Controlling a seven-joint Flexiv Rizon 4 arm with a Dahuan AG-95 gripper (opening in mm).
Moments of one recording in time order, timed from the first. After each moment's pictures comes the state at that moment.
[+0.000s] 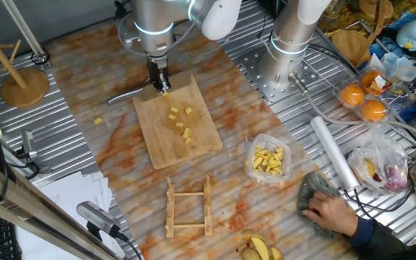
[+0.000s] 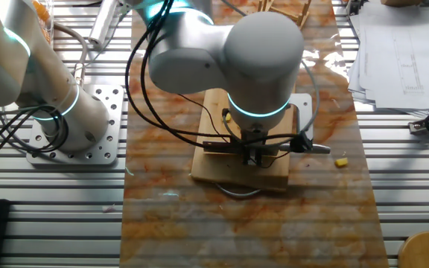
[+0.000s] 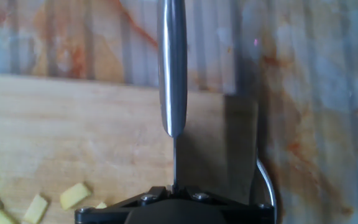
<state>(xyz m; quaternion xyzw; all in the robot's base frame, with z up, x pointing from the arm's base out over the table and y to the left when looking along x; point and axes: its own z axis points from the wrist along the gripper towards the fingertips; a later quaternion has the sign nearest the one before) 0.442 -0.090 0.040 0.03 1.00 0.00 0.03</state>
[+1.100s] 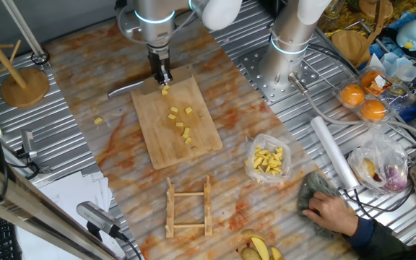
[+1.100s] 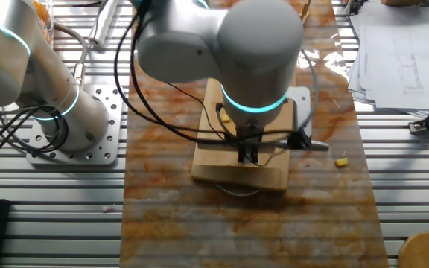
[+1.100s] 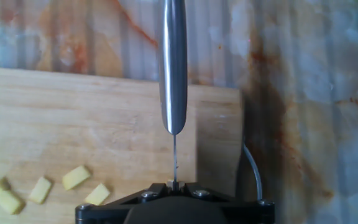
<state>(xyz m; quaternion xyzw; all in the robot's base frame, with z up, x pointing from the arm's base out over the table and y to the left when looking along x) 0.436 -0.099 0.060 0.02 1.00 0.00 0.03</state>
